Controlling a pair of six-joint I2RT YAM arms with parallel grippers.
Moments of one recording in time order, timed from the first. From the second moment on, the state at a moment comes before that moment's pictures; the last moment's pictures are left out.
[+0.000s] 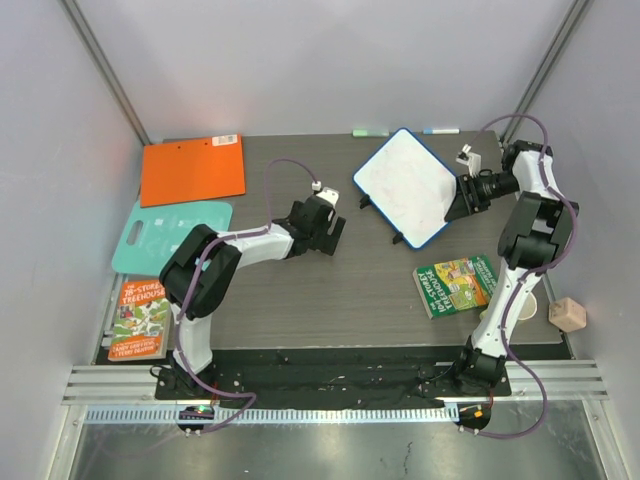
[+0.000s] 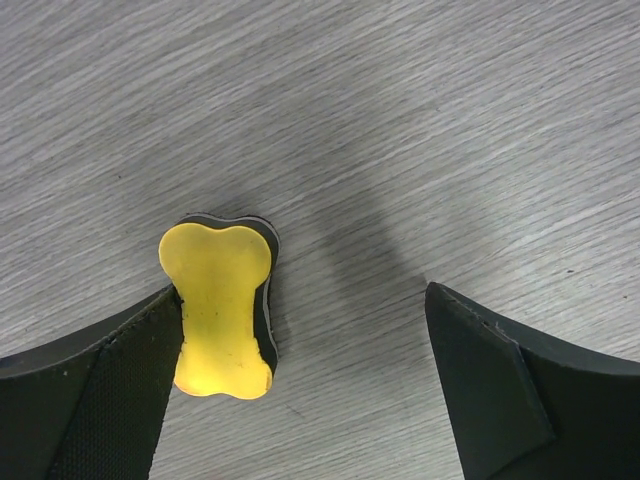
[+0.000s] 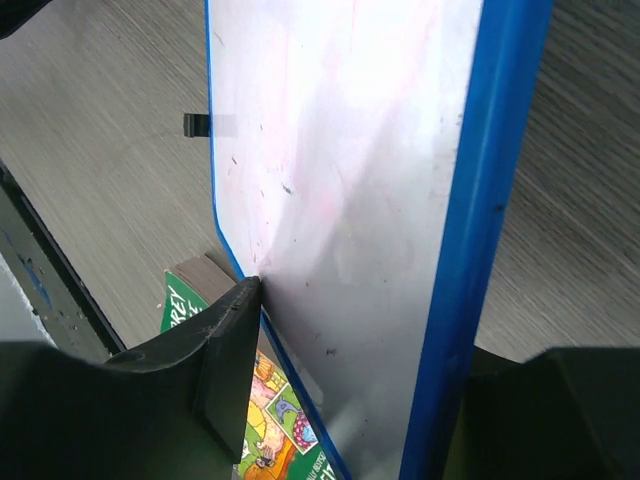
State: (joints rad) left arm -0.70 1.93 1.19 -0.07 -0.27 -0.16; right arm -0.31 2.23 1.91 -1.33 -0.81 -0.86
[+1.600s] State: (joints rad) left arm -0.42 1.87 1.16 -0.13 0.18 -0.42; right arm -0.02 1.68 1.89 -0.74 -0.39 -0.32
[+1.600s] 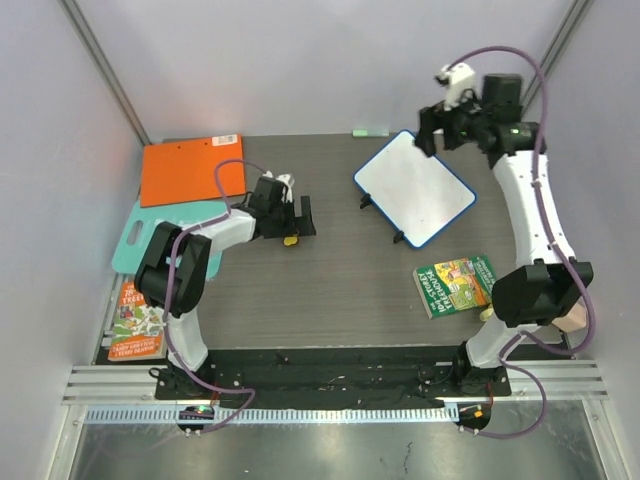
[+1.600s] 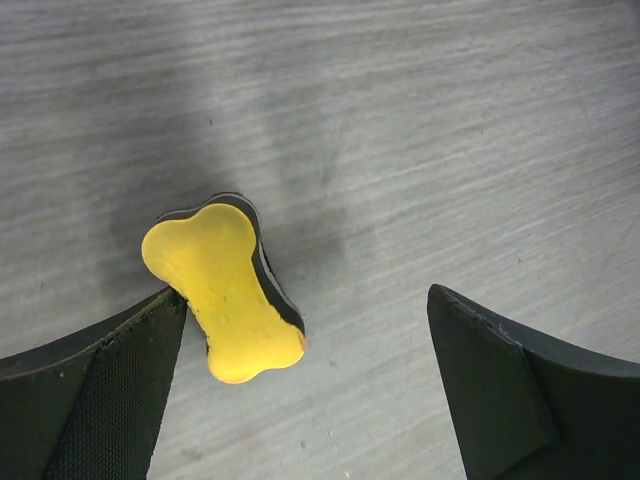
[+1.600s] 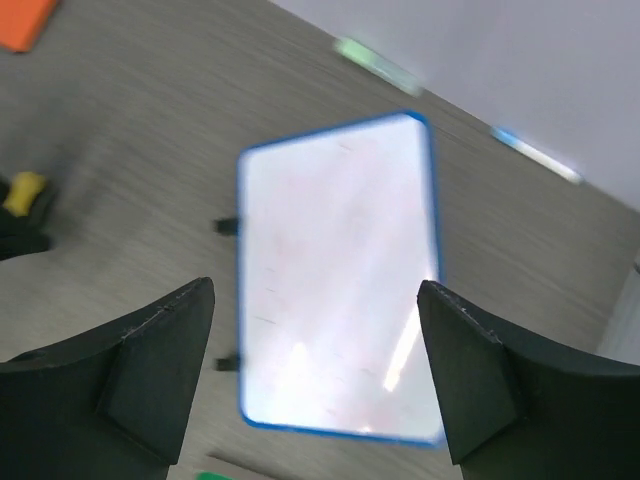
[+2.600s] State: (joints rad) left arm -0.43 1.91 1.25 0.12 0.48 -1.07; right arm 0.52 1.75 1.43 -0.41 -0.55 -0.18
